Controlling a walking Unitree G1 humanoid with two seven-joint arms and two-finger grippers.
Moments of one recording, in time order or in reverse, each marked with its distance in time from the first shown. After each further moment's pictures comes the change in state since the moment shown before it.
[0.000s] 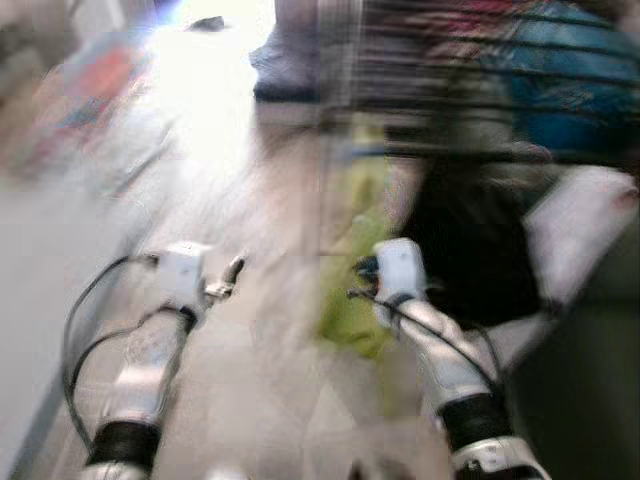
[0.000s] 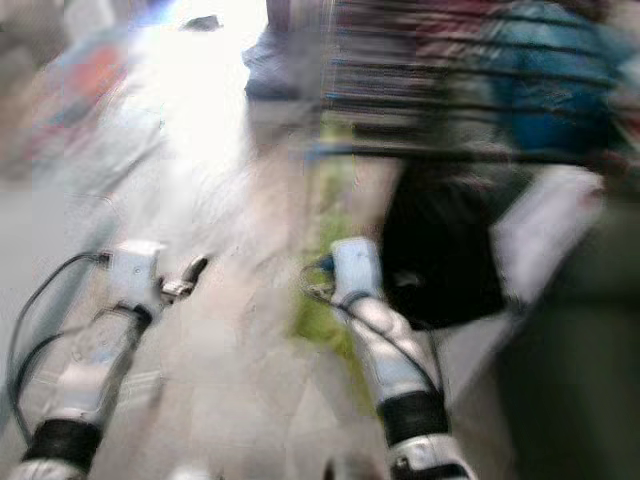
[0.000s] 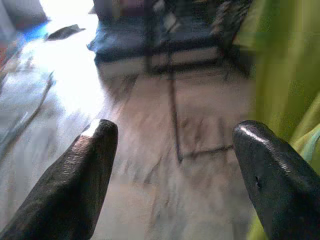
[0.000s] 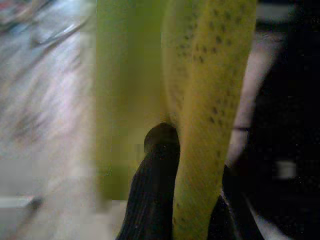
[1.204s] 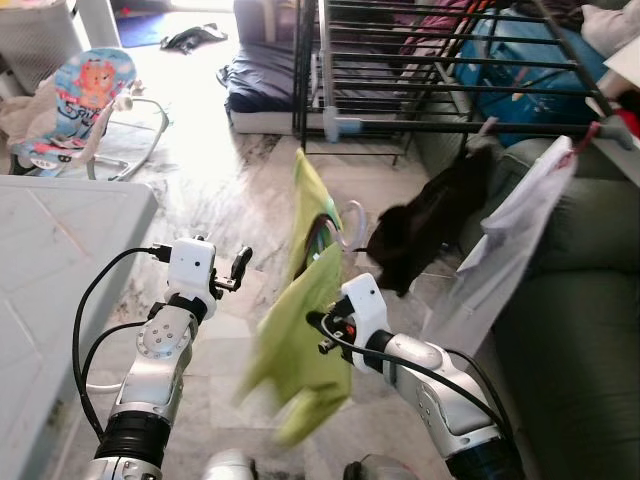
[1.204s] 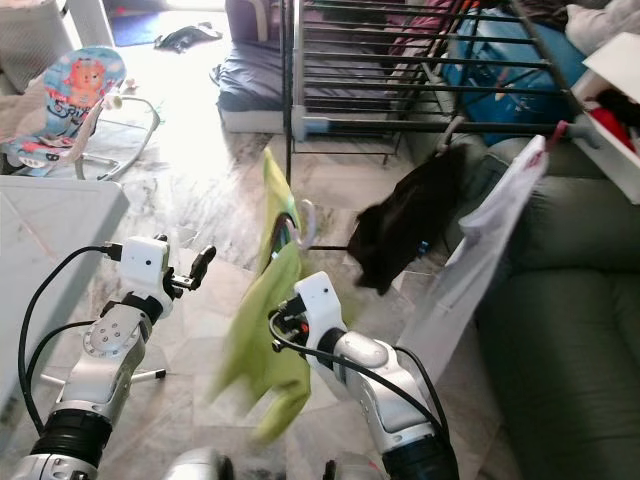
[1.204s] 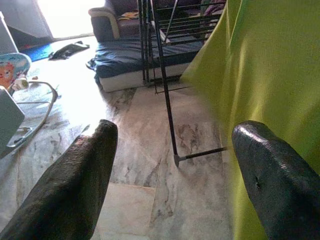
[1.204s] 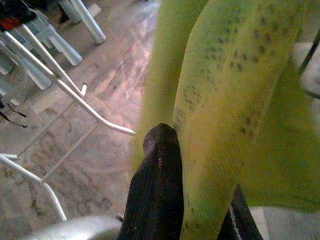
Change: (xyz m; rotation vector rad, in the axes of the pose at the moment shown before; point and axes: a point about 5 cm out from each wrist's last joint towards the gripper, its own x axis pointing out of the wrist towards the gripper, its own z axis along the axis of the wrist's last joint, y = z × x) left arm -0.002 0.000 -0.003 0.062 0.008 0.041; right arm -0.038 0.056 -0.022 0.066 0.127 0.505
